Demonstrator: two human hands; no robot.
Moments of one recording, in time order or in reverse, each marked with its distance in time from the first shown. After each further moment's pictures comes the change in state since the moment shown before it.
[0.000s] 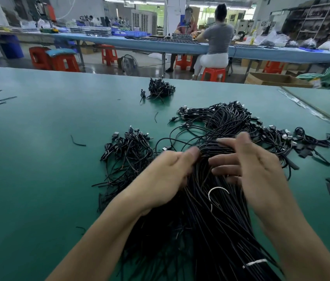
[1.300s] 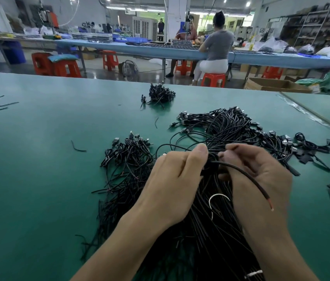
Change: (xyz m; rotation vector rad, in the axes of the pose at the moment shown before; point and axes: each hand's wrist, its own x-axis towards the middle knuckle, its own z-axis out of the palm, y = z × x) left_hand -0.007 0.013 0.017 0.198 0.285 0.312; right_hand 0.000 0.014 0.016 0.157 0.257 -0.302
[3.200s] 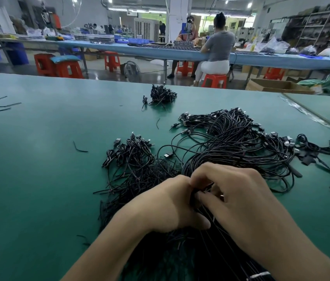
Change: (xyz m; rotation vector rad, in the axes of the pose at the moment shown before) left_hand -0.001 -0.011 -0.013 0.202 -0.631 -0.168; right_hand -0.006 -0.043 -0.006 -0.771 -0.663 -0.256
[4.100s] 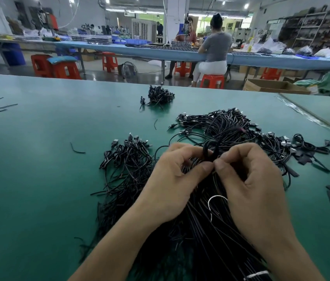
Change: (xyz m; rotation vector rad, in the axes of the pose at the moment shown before) left_hand 0.012 0.004 0.006 -0.404 0.569 0.232; right_hand 0.007 0.016 0.012 0.461 0.474 0.203
